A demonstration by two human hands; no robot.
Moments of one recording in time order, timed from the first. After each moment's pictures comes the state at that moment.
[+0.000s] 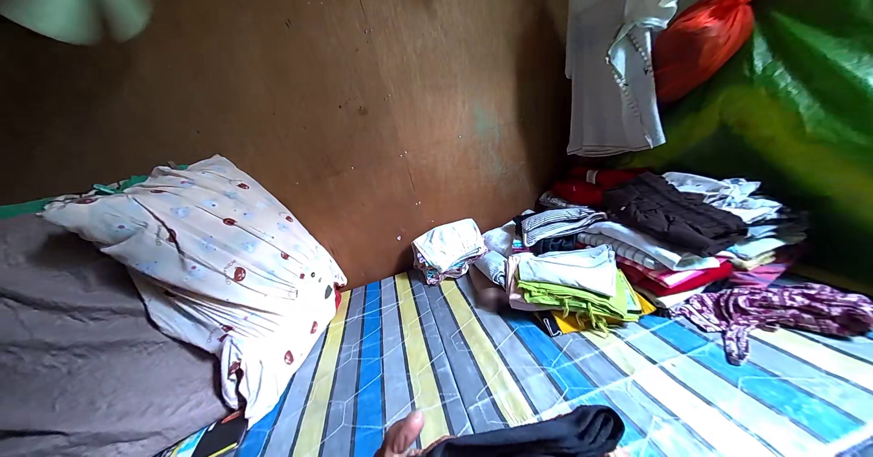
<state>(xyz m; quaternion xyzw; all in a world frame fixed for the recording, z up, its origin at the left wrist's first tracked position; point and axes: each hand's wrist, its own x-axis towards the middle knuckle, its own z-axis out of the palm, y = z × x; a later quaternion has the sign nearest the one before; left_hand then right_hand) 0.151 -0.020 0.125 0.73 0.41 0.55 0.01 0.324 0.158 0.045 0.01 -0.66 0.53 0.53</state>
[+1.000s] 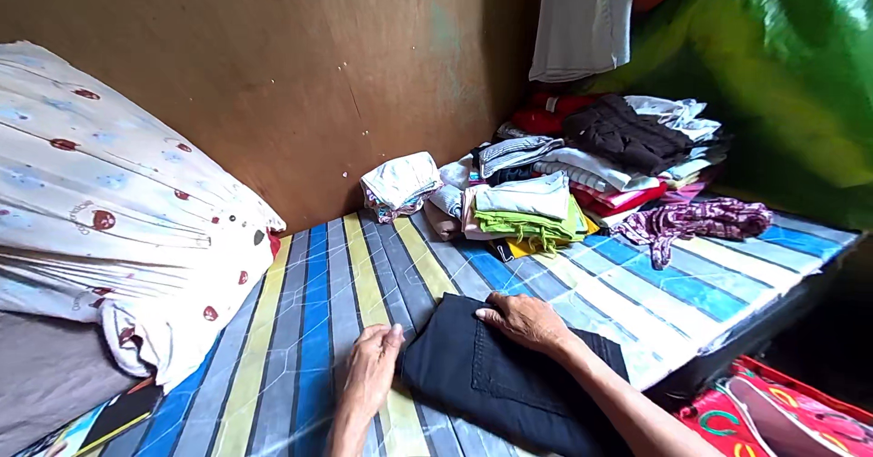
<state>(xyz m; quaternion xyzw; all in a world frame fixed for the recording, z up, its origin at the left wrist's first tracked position) 0.090 0.087 0.015 0.43 0.81 0.39 0.10 0.273 0.289 0.018 -0.35 -0.91 0.23 -0.01</state>
